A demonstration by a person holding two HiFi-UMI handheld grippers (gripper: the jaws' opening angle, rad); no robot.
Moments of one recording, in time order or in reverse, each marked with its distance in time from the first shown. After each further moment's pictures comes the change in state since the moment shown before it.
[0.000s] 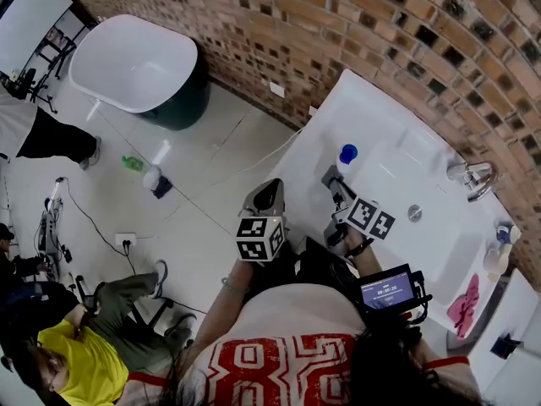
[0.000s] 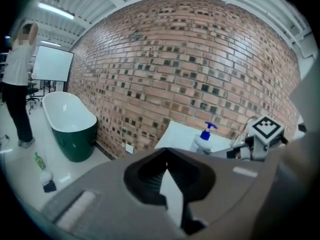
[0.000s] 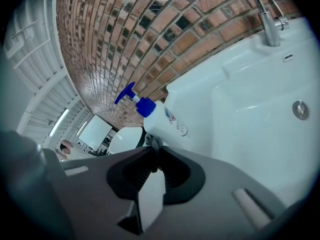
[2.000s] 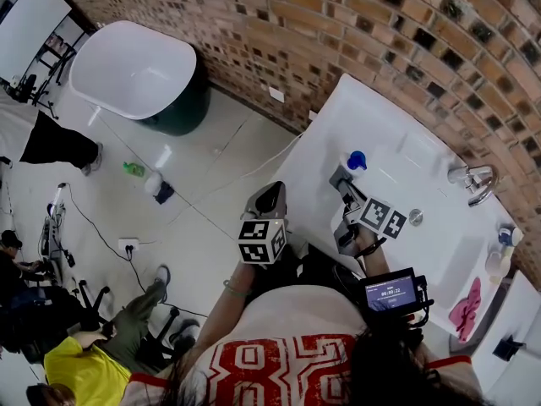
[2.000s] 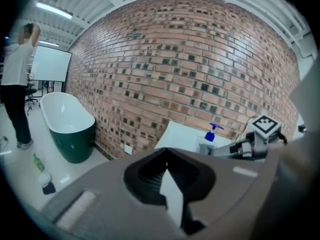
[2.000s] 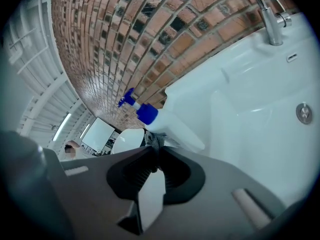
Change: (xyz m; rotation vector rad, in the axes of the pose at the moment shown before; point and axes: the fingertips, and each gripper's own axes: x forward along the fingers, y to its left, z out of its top) left arm 0.012 -0.004 0.005 0.011 0.006 -0.009; right arm -0.004 -0.011 0.026 0.031 0.003 0.039
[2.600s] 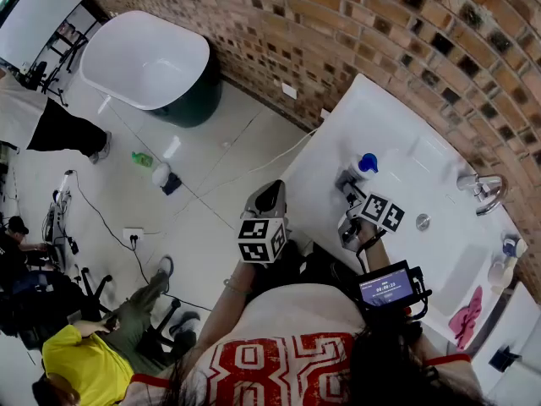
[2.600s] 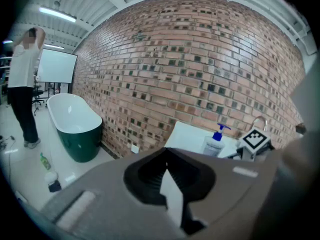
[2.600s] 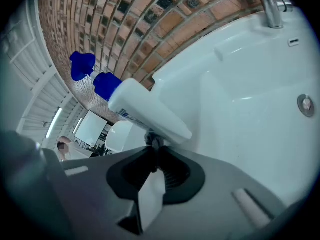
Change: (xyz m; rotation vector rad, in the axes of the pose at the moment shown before) left arm -0.012 0.022 0.000 -0.013 -0.003 0.060; right arm 0.034 -0.046 -0.032 0.020 0.110 -0.086
